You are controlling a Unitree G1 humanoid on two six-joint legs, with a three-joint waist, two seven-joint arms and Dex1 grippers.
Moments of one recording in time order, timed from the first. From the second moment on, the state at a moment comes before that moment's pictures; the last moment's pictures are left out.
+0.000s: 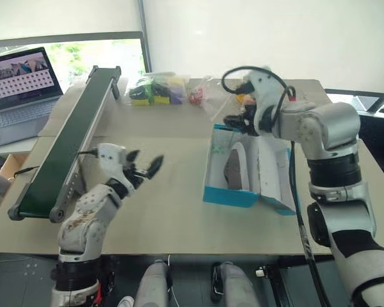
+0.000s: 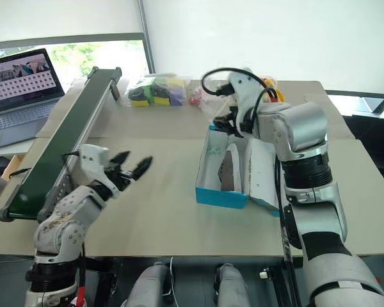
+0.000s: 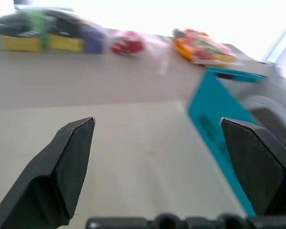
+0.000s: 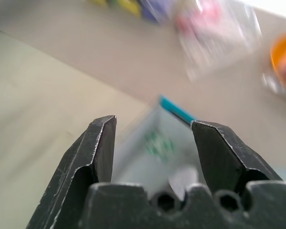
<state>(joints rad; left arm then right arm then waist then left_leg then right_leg) -0.25 0.32 0.27 -0.23 -0.46 0.51 -0.23 -1.03 -0.47 0.13 -0.08 0.44 1.10 0.37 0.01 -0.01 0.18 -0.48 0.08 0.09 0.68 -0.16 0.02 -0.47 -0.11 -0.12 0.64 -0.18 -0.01</state>
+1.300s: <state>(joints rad) -0.21 0.48 0.48 0.02 -0.32 0.43 -0.18 -0.58 -0.27 0.33 -0.18 0.26 0.58 0.65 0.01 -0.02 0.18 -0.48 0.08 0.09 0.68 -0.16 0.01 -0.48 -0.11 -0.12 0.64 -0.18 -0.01</state>
